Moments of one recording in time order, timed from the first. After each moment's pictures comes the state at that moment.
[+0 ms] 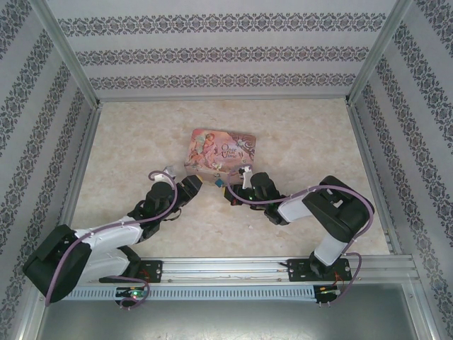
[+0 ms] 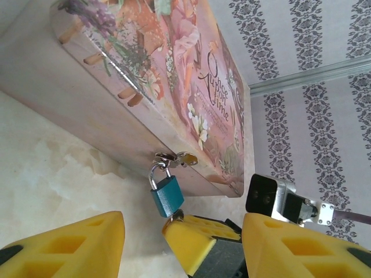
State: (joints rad) left arm -0.60 1.15 0.26 0.55 0.00 -1.20; right arm 0.71 1.69 0.46 0.78 -0.32 0.76
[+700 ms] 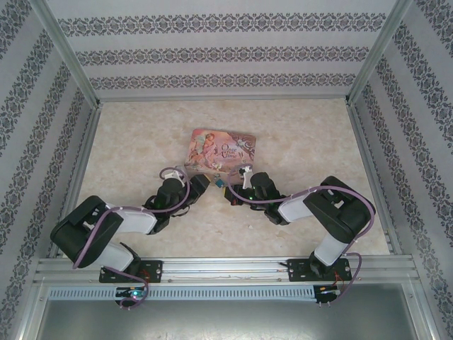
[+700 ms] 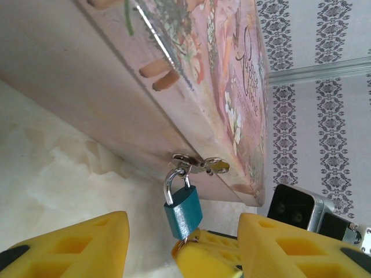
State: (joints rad) left arm -0.60 1.46 0.32 0.77 0.06 -1.29; right arm 0.71 1.68 0.46 0.76 -0.32 0.78
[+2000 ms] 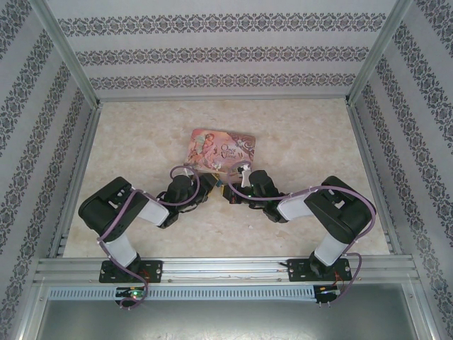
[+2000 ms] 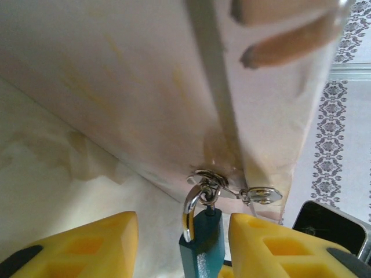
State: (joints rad) left arm -0.61 1.72 0.41 0.93 0.13 -1.43; right arm 0.71 1.68 0.50 0.71 -0.35 0.82
